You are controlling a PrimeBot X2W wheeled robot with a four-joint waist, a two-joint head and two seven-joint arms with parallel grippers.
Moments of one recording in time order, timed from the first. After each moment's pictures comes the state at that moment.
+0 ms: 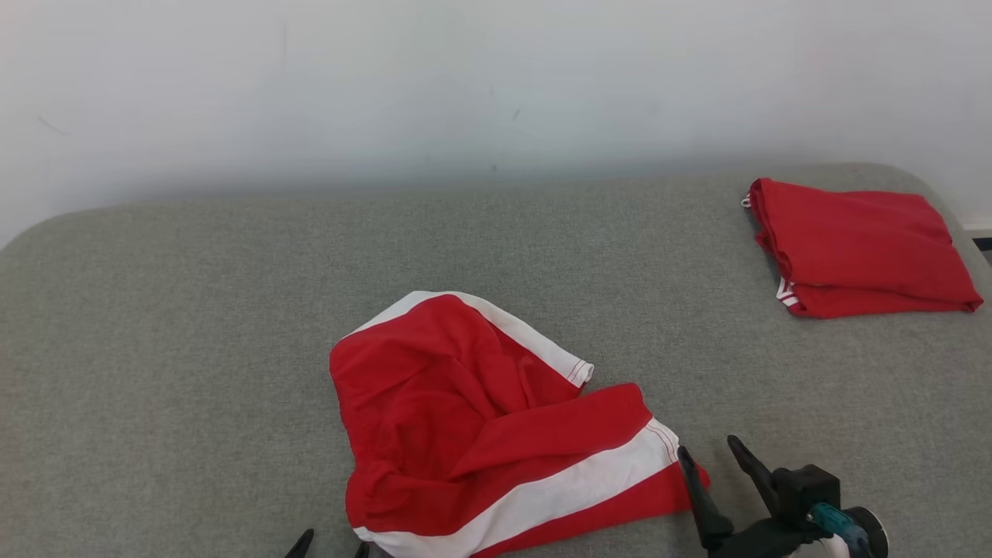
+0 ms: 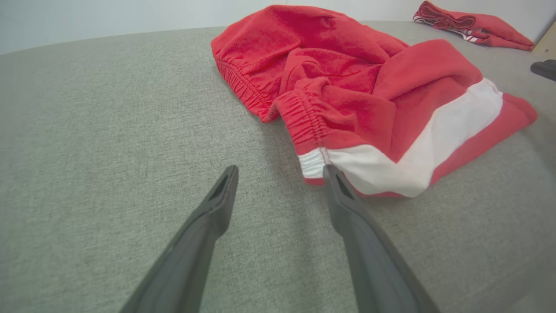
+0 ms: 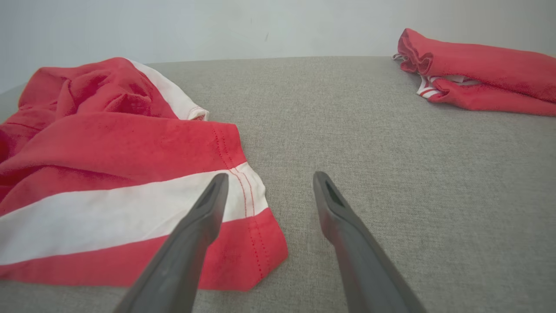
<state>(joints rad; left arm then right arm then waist) 0.02 0.24 -0.31 0.37 -0.28 -0.13 -0.26 -0.15 -0.21 0.17 0.56 0.23 0.13 -0.26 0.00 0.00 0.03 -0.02</state>
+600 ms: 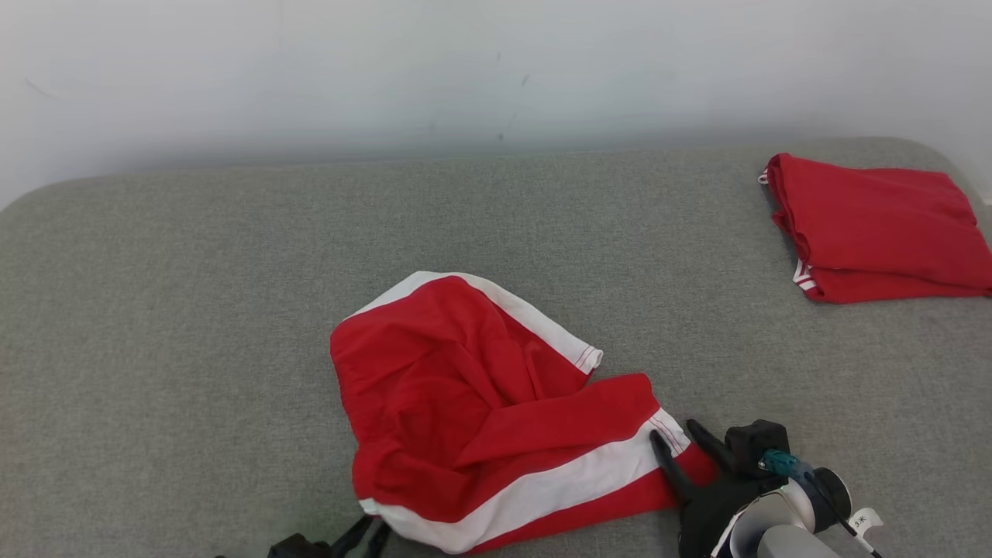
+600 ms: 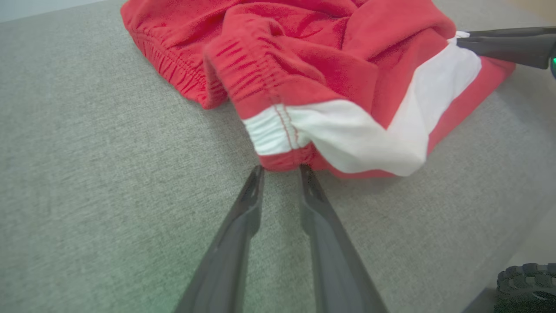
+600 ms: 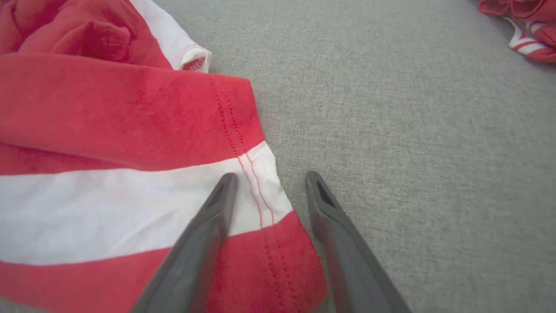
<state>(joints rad) -0.20 0.35 -0.64 0.52 -0.43 -0.13 -0.26 -0.41 -0.22 0.41 0.89 0.36 0.13 -0.22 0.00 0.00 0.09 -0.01</state>
